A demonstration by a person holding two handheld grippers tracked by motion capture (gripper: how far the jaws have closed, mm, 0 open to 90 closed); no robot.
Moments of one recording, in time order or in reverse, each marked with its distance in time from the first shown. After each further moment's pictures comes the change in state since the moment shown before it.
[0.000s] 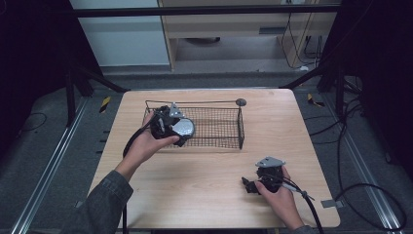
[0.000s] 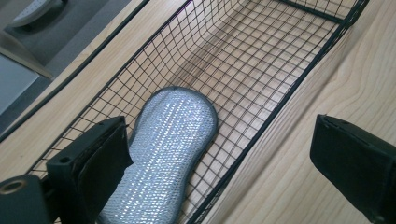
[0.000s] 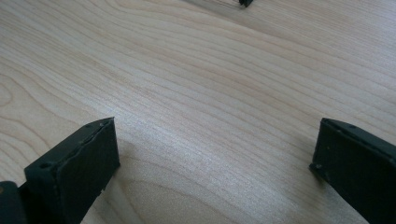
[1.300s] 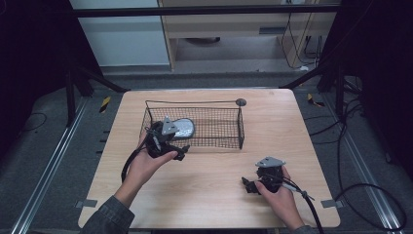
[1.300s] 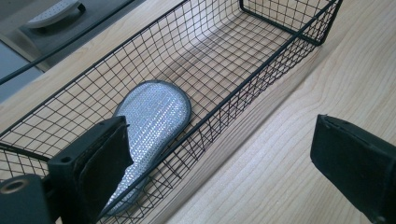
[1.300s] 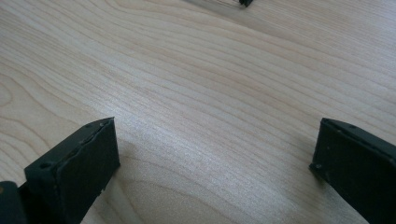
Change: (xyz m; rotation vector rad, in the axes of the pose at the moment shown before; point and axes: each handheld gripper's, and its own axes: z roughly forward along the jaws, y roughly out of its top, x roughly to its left) left arm -0.034 -0.034 -0.024 -0.106 0.039 -0.105; right arm 0.000 0.000 0.000 -0.001 0.000 -0.003
